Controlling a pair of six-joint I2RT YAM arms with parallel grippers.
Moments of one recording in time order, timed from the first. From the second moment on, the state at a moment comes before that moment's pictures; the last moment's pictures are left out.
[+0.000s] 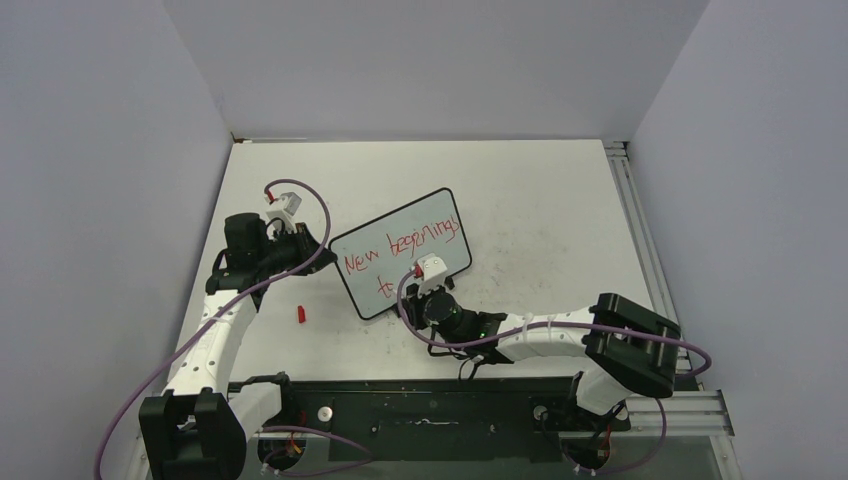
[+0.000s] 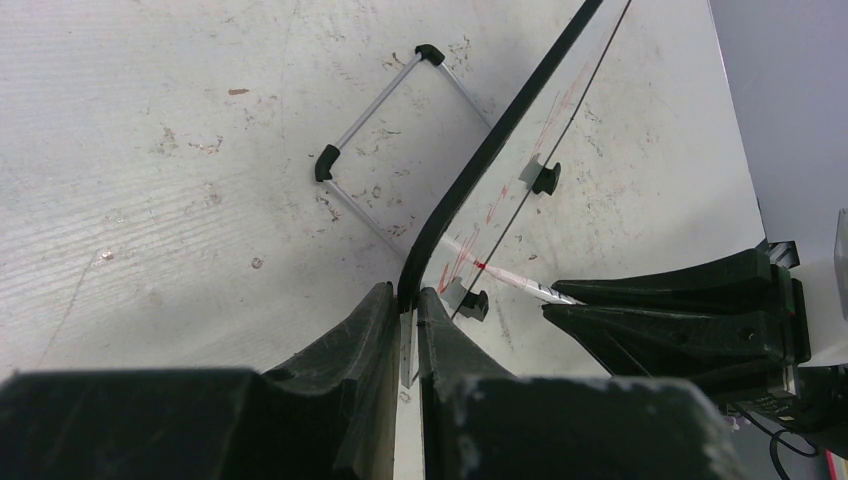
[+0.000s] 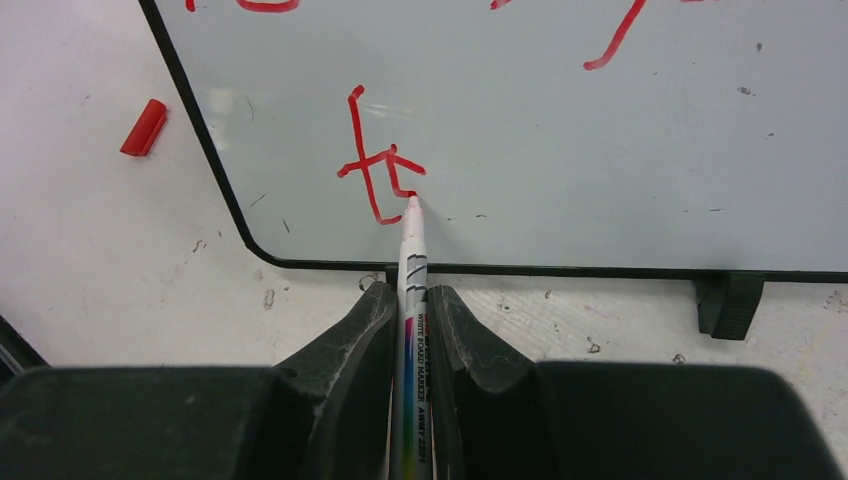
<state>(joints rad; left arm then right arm) 0.04 1.05 0.73 -0.31 0.66 -0.25 1.16 1.54 0.65 0.46 0.43 0.41</state>
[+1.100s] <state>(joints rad) 0.04 1.05 0.73 -0.31 0.66 -0.25 1.16 1.46 0.65 0.44 0.46 0.36</state>
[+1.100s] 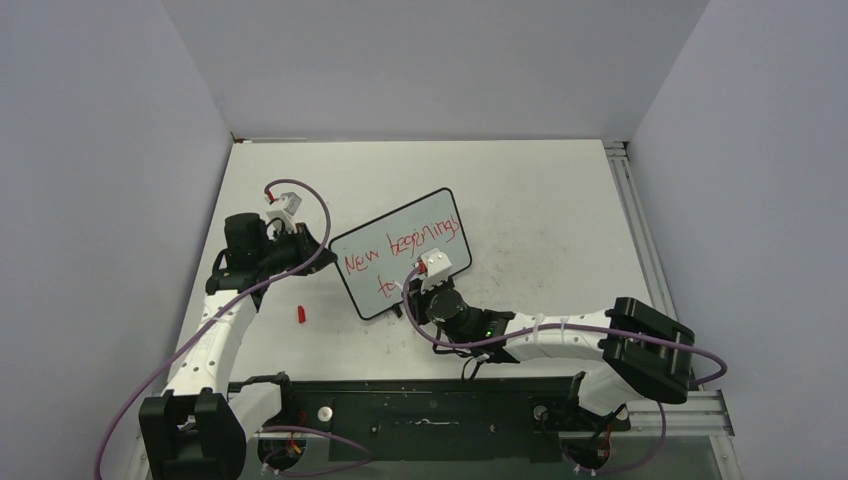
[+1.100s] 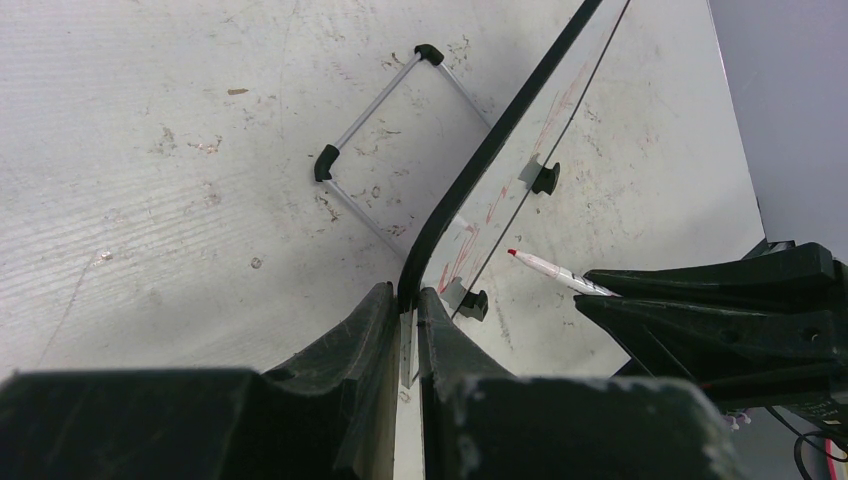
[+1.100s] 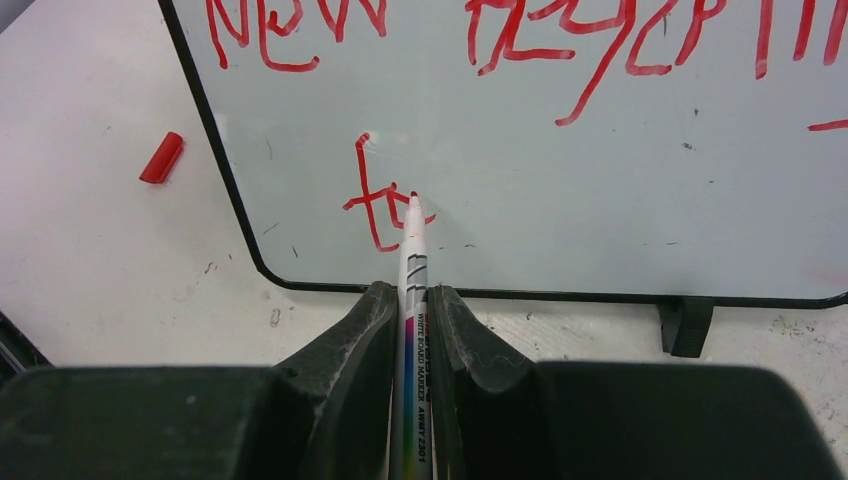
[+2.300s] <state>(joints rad) 0.04 1.04 0.73 -0.31 0.66 -0.25 1.11 1.48 0.65 0.41 0.47 0.40</state>
